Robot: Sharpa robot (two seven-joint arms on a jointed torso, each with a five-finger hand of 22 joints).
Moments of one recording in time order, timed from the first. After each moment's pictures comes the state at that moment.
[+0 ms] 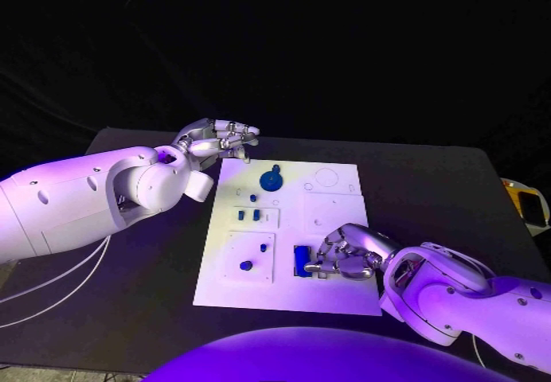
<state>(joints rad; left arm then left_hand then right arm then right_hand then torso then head) 1.18 -0.93 -0.02 1.53 -0.06 -0.15 0.25 1.49 -0.21 0.47 0.19 0.24 0.87 0.20 0.30 0.22 0.94 0.13 0.53 0.16 1.02 0.06 1.02 0.39 0.17 0.87 0.15 0.85 0.63 1.01 -0.94 -0.17 1.93 -1.28 -0.43 -0.34 1.26 0.00 -0.15 0.28 0.09 1.00 0.05 0.49 0.61 1.42 -0.02 1.23 1.30 1.47 -0.08 1.52 1.31 0.02 1.47 0.04 1.52 1.31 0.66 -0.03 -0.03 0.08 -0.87</state>
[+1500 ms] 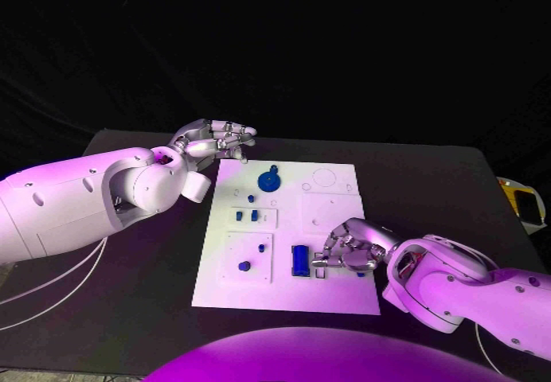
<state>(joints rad) 1.18 -0.94 -0.02 1.53 -0.06 -0.15 0.25 1.49 -0.21 0.48 0.19 0.24 0.87 0.20 0.30 0.22 0.93 0.13 0.54 0.16 1.02 0.06 1.02 0.39 0.17 0.87 0.15 0.85 0.63 1.02 -0.96 -0.17 1.89 -1.26 -0.41 -0.33 1.30 -0.01 -0.19 0.28 0.13 1.00 0.05 0.49 0.59 1.43 -0.02 1.22 1.34 1.47 -0.08 1.52 1.31 0.02 1.47 0.04 1.50 1.31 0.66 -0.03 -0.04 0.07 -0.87</state>
